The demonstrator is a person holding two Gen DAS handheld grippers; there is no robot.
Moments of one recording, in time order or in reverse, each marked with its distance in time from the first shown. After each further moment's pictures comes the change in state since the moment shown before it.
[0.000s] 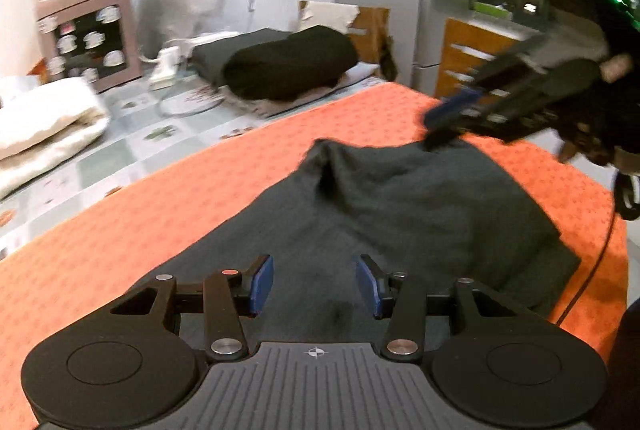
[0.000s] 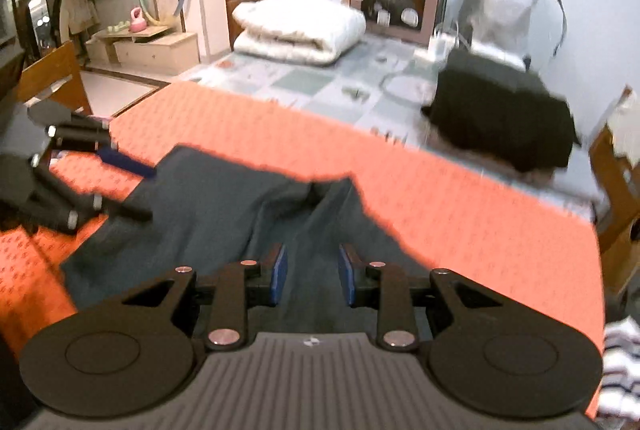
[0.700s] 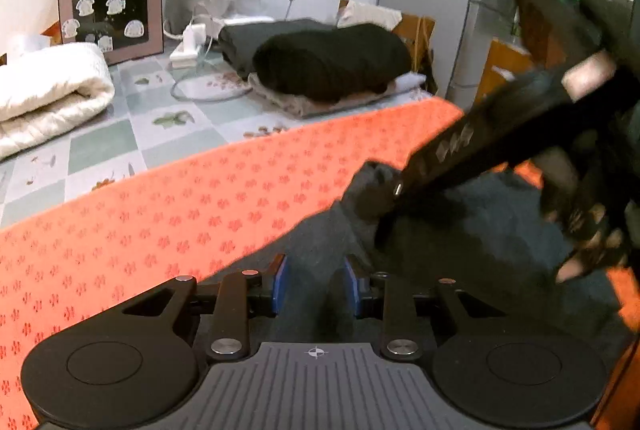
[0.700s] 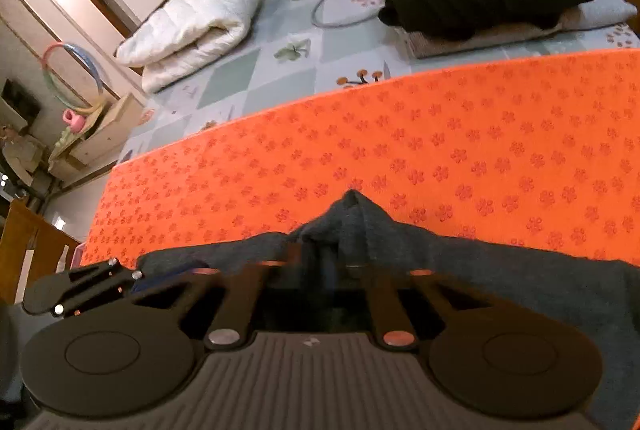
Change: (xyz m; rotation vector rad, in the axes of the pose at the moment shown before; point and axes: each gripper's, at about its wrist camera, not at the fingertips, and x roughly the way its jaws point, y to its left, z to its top) left arm 0.071 0.037 0.014 -0.142 0.003 0.038; right arm 0.123 -0.032 0.018 0.642 0.120 0.068
